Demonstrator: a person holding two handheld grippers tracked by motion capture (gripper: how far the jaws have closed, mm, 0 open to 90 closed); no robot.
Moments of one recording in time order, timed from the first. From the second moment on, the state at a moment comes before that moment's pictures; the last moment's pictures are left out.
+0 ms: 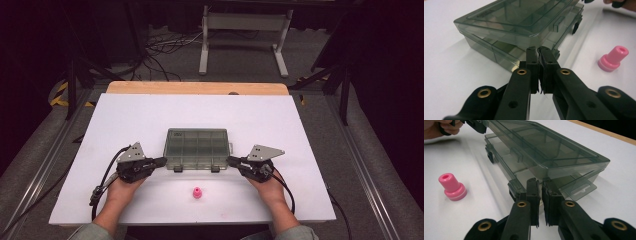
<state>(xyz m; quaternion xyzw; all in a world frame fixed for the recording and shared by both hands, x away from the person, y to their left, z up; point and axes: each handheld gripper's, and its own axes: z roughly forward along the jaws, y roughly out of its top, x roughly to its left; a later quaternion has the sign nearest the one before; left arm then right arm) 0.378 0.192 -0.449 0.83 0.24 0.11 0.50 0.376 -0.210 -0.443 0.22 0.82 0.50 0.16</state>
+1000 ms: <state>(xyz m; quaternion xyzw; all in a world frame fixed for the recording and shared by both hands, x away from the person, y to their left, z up) 0.384 0.186 -0.442 0.79 0.24 0.12 0.56 0.391 -0.204 -0.417 0.24 0.85 0.43 0.21</state>
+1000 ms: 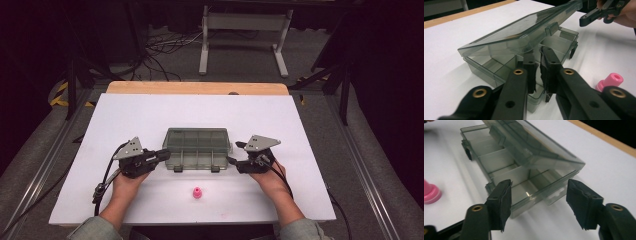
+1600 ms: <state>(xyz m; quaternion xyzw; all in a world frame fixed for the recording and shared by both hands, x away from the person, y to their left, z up) 0.382 0.186 -0.441 0.79 0.23 0.12 0.56 0.416 -0.187 -0.398 0.22 0.86 0.41 0.23</state>
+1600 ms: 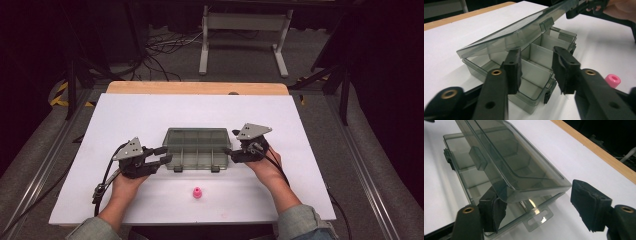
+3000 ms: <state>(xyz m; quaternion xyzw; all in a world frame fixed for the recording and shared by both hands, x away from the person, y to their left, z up) 0.356 0.208 -0.437 0.77 0.22 0.15 0.57 0.488 -0.183 -0.359 0.24 0.84 0.45 0.19</state>
